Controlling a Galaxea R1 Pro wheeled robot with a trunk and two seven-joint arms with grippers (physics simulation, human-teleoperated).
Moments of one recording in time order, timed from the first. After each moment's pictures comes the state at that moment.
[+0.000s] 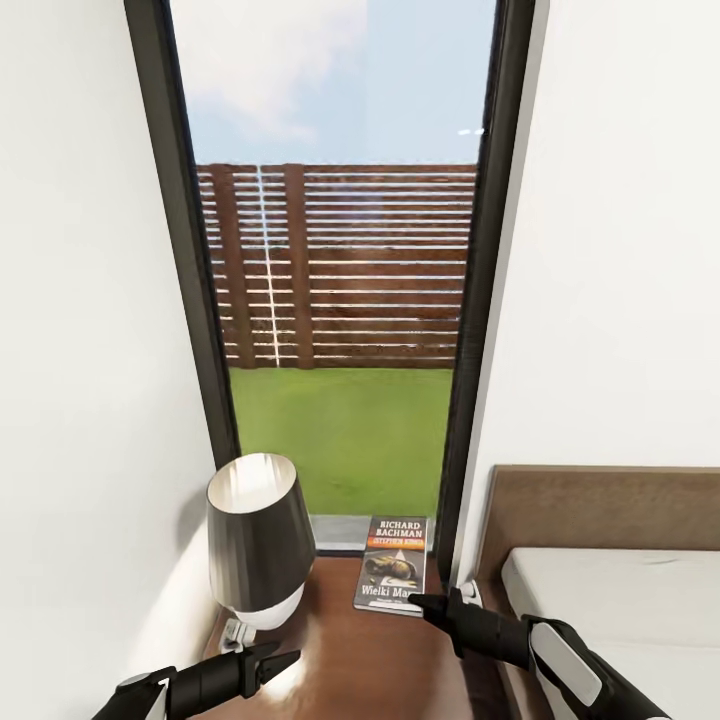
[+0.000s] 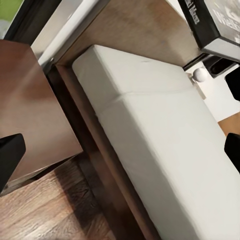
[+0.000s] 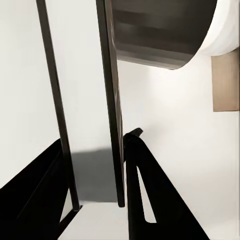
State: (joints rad) left arm -0.49 0.04 0.75 -0.32 -0.53 0.05 -1.26; right arm -0.45 -0.22 0.43 -0.65 -1.22 0.78 0.68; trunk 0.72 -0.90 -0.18
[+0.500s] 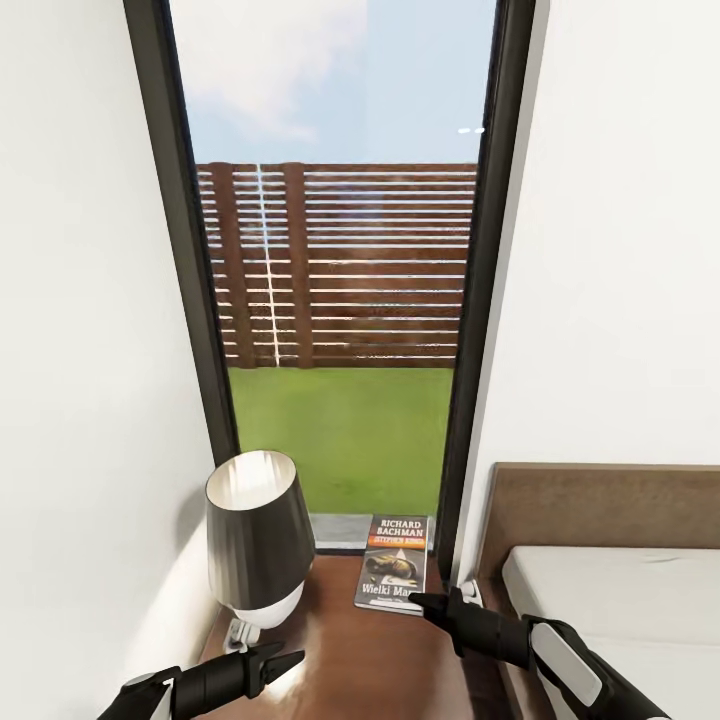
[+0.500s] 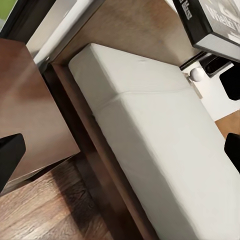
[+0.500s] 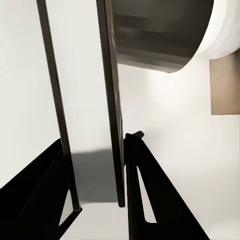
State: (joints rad) left arm -0.49 0.02 0.75 -0.32 -0.53 0.05 -1.26; right arm -0.45 -0.22 0.43 -0.65 -1.22 0.77 0.68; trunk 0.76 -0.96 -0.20
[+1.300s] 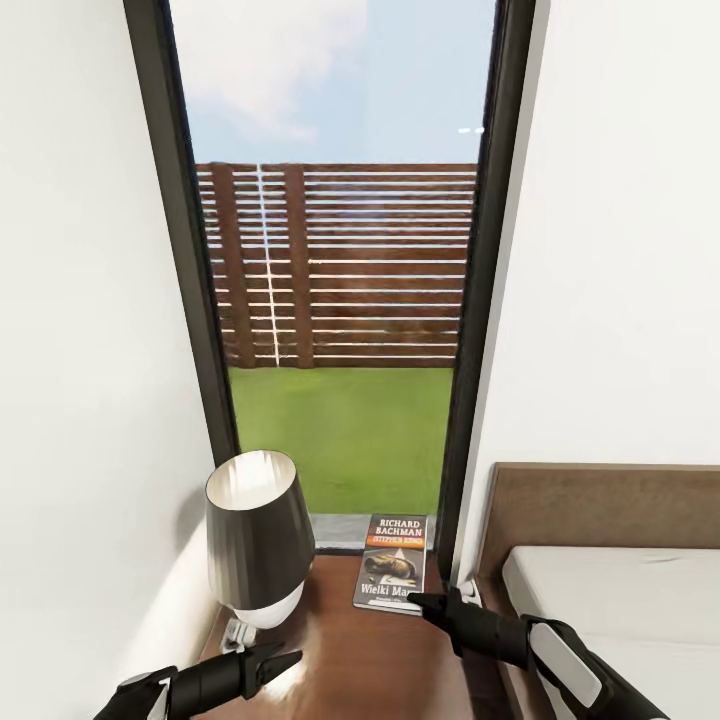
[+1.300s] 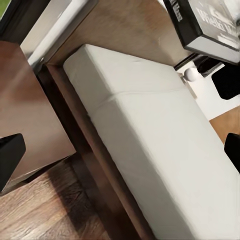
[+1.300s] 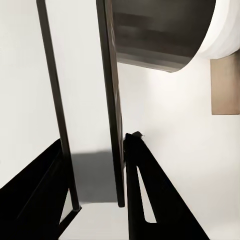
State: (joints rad) left arm -0.49 0.03 0.75 -0.33 -0.53 0.06 -1.30; right arm -0.45 -0.22 0.43 -0.66 -1.22 0.77 0.68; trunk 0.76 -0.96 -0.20
